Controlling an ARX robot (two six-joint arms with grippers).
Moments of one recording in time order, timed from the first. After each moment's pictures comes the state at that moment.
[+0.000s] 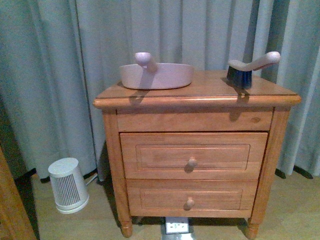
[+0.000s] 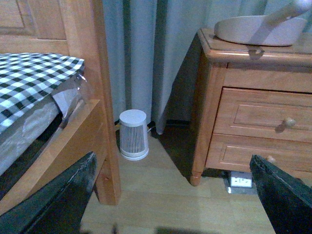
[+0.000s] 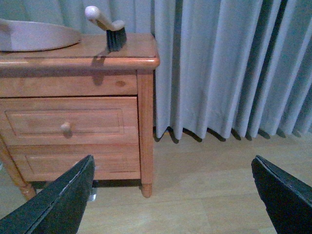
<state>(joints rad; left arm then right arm) 0.00 0.00 0.01 -0.01 0.00 0.00 0.00 0.00 0.02 0.00 0.00 0.00</state>
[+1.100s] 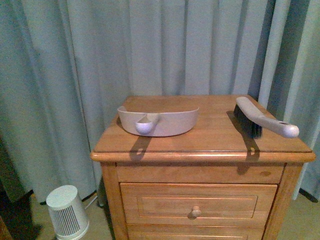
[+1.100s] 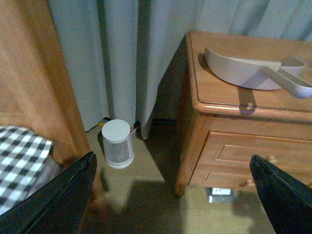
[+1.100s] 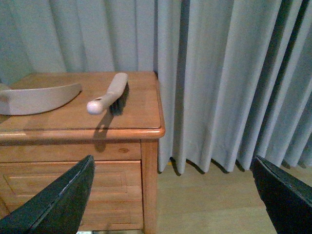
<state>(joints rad) -0.10 0.92 0.64 -0.07 0.02 0.07 0.00 0.00 0.02 0.00 0.00 0.00</state>
